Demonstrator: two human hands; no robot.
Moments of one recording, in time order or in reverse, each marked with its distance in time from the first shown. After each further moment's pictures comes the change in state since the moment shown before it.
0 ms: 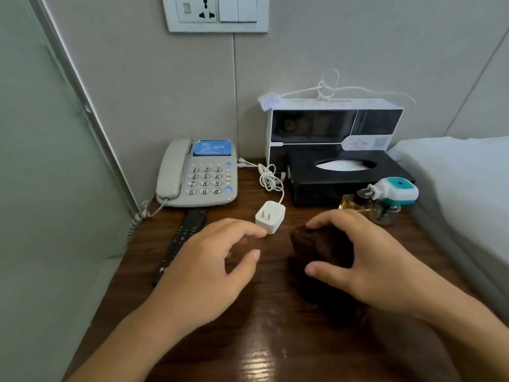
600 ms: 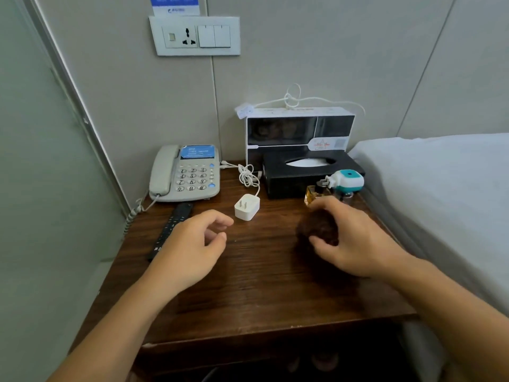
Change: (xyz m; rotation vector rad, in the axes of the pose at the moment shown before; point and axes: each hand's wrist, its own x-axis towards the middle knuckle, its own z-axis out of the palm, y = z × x) left_hand -0.008 0.017 -0.001 -0.032 -0.072 -0.266; right_hand -0.042 0.026 -0.019 -0.192 0.132 -0.022
